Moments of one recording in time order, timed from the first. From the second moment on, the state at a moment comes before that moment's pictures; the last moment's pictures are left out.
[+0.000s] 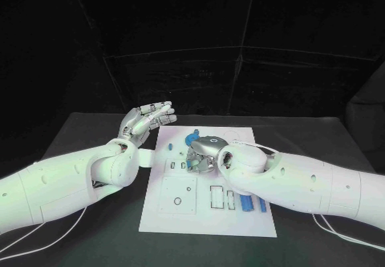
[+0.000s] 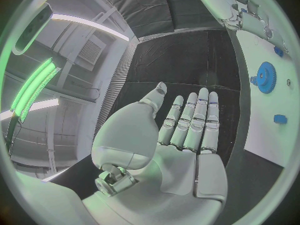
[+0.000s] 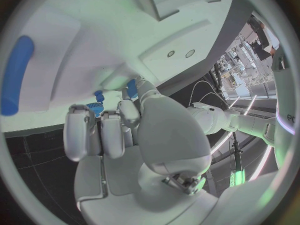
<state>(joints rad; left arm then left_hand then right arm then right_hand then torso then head) 1.15 -0.84 -0.03 1.51 0.06 -0.36 0.64 1.20 0.10 0.13 -0.09 0.05 0.82 0.21 0.08 0.06 0.88 0.23 0.12 0.06 0.92 0.19 0.13 0.07 0.17 0.68 0.29 0.24 0.09 1.17 -0.50 -0.06 1.46 -1.65 -0.18 -0.30 1.38 -0.03 0.05 0.13 0.23 1.04 0.14 0.09 0.09 1.36 0.05 1.17 1.21 1.47 -0.03 1.47 1.31 0.06 1.42 0.09 1.47 1.31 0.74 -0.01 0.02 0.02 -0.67</state>
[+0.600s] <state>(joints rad) 1.15 -0.84 -0.03 1.51 0.06 -0.36 0.64 1.20 0.10 0.13 -0.09 0.05 0.82 0.21 0.08 0.06 0.88 0.23 0.12 0.06 0.92 0.19 0.13 0.07 0.17 0.68 0.29 0.24 0.09 1.17 -0.50 -0.06 1.46 -1.65 -0.19 -0.30 1.30 -0.08 0.00 0.19 0.24 0.98 0.15 0.07 0.08 1.34 0.06 1.14 1.18 1.47 -0.02 1.45 1.31 0.06 1.40 0.10 1.46 1.31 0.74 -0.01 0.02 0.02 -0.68</state>
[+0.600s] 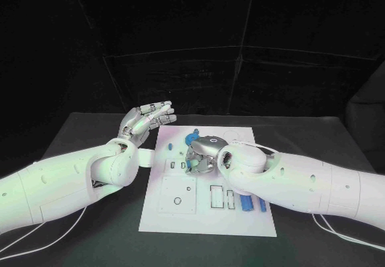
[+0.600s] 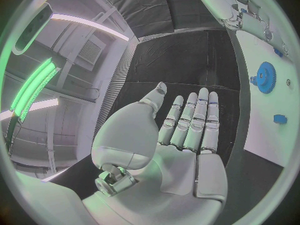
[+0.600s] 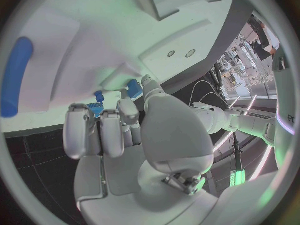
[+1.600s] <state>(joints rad) 1.21 -0.87 -0.03 1.46 -0.41 -0.15 0.21 1.12 0.06 0.16 -0.07 0.05 1.10 0.09 0.20 0.14 1.34 0.01 0.45 0.33 1.47 -0.06 1.38 1.28 0.15 1.42 0.03 0.96 0.62 1.31 -0.82 -0.04 1.55 -1.05 -0.32 0.10 1.41 -0.05 -0.06 0.22 0.31 0.93 0.15 0.10 0.08 1.27 0.07 1.06 1.10 1.47 0.00 1.40 1.30 0.08 1.31 0.11 1.38 1.21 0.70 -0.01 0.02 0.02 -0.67</state>
